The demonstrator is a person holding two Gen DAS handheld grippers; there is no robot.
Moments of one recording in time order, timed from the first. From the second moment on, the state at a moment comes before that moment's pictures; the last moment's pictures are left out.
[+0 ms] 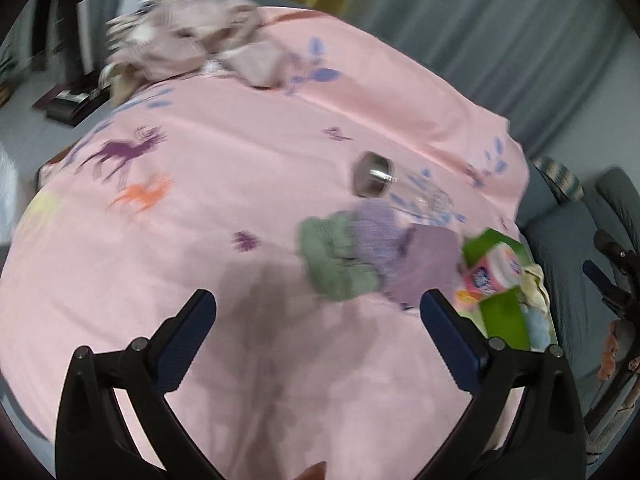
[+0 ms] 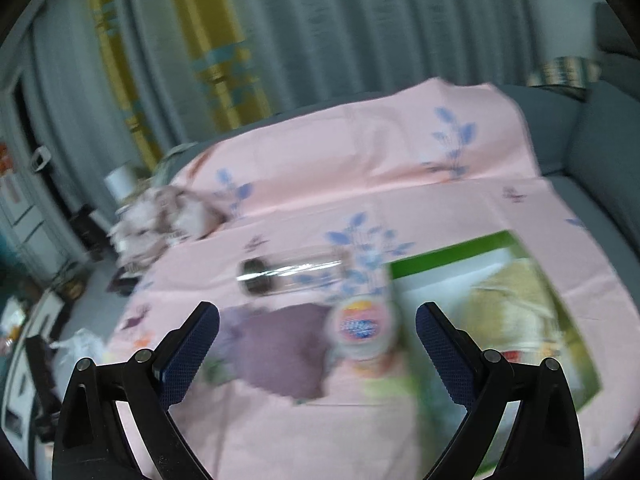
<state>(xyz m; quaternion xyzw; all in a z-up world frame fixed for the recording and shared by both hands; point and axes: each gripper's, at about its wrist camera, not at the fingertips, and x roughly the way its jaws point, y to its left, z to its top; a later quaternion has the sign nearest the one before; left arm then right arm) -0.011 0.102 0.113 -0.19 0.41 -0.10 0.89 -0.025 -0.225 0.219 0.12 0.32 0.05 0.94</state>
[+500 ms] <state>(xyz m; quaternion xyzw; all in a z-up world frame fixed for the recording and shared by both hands) -0.030 0.148 0.087 -0.22 0.41 -0.07 0.88 0.096 -0.073 0.118 0.06 0.48 0.12 0.87</state>
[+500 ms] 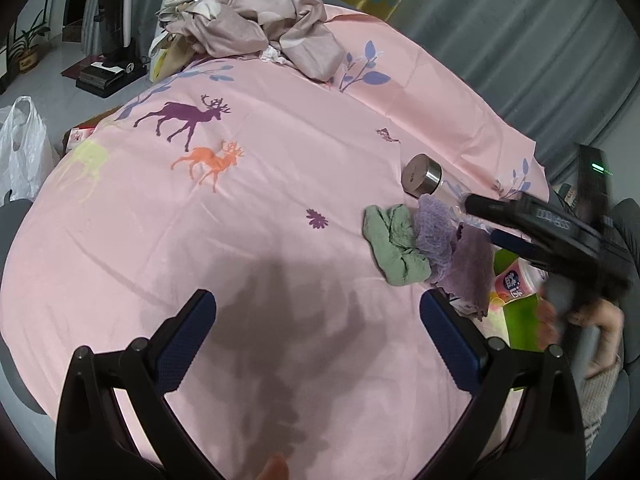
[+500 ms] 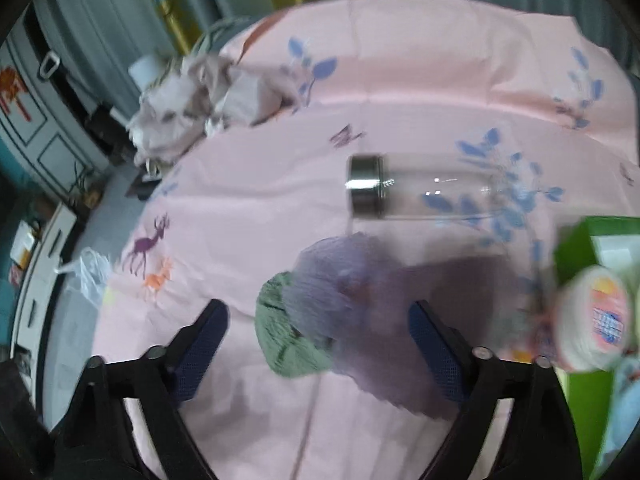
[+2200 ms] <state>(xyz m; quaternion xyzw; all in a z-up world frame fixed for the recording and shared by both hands) -0.043 0.089 0.067 -0.18 0.47 -0.17 0.85 -0.041 -0.137 0.095 0.18 0.48 0.16 0.84</state>
